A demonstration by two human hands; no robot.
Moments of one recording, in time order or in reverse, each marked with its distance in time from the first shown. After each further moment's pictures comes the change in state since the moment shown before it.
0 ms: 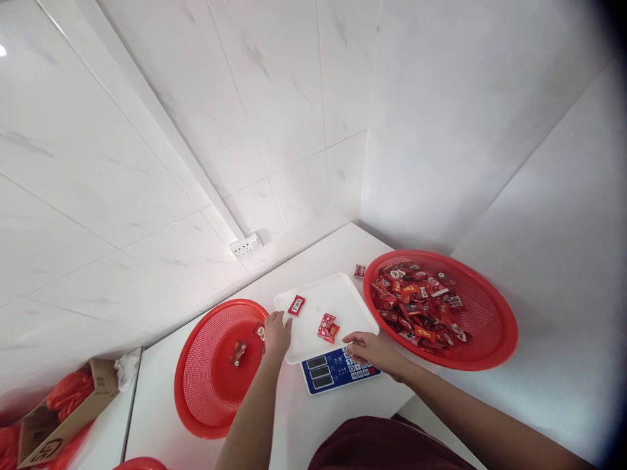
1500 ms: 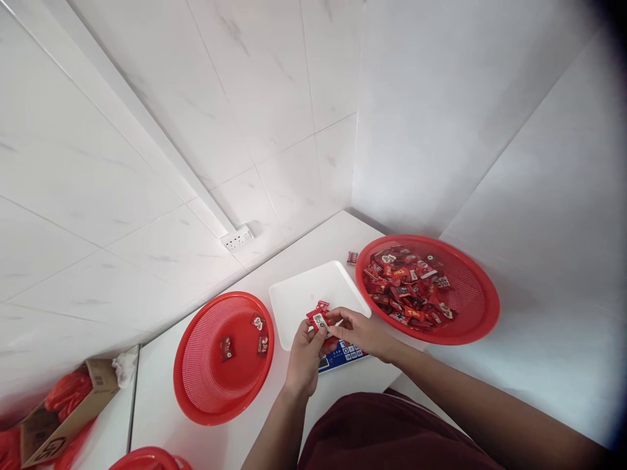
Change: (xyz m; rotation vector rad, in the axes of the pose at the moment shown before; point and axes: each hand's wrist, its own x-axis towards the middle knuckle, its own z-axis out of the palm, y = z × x) left_hand -0.108 0.096 -0.025 -1.324 -0.496 -0.155; right_hand -0.026 -0.043 0.012 0.008 -0.052 -0.325
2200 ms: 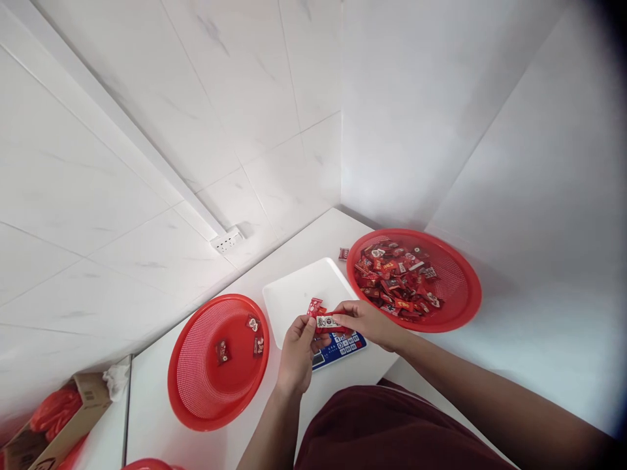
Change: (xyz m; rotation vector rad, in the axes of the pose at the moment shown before) left_hand -0.003 0.016 0.009 -0.006 0.056 -0.011; right_hand -0.018 -0.023 -0.016 0.160 0.029 0.070
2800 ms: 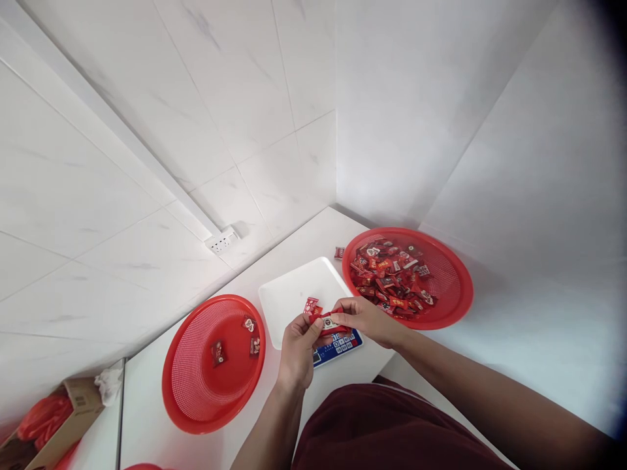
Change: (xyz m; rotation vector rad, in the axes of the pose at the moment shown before) left_hand -0.001 0.008 0.016 -0.028 -0.032 0.011; right_hand -0.005 -0.010 -0.004 0.069 -0.027 -0.039
